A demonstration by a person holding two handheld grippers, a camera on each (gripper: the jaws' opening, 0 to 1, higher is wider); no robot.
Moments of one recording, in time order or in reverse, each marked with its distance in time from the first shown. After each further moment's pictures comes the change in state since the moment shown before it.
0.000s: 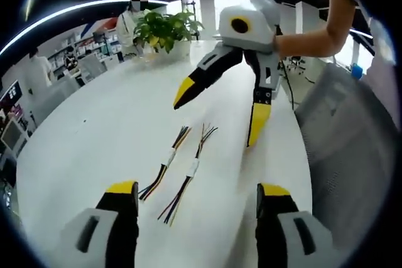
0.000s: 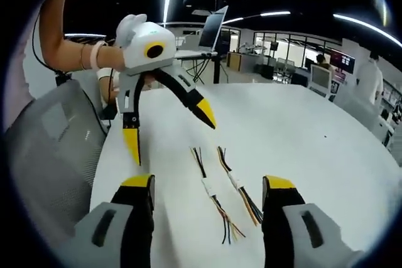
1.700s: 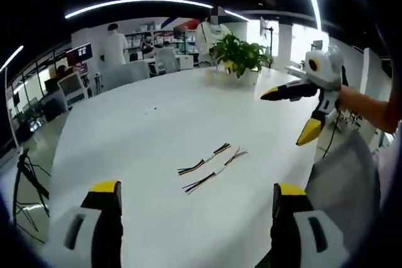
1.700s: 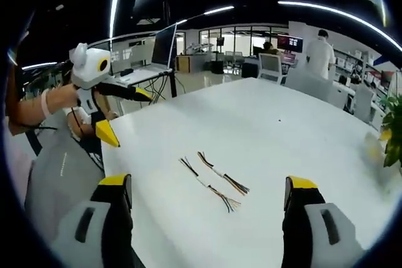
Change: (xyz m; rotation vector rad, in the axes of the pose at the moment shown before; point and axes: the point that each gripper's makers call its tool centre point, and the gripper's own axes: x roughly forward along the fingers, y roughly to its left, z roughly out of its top) left arm -0.112 0.003 0.004 -0.384 -0.110 0.414; right arm -0.084 0.013 0.028 0.231 -0.038 -0.301
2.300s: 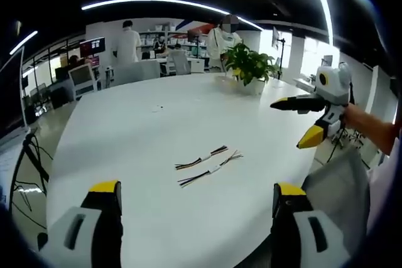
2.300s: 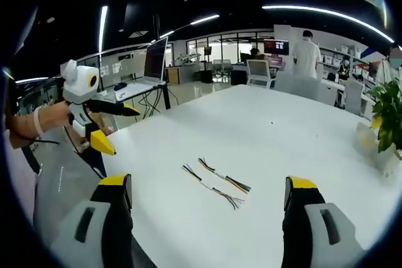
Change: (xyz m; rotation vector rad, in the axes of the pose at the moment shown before) left arm -0.017 -0.009 -0.005 -0.086 -0.007 0.034; right arm -0.017 0.006 0.003 0.063 -0.057 -0.046
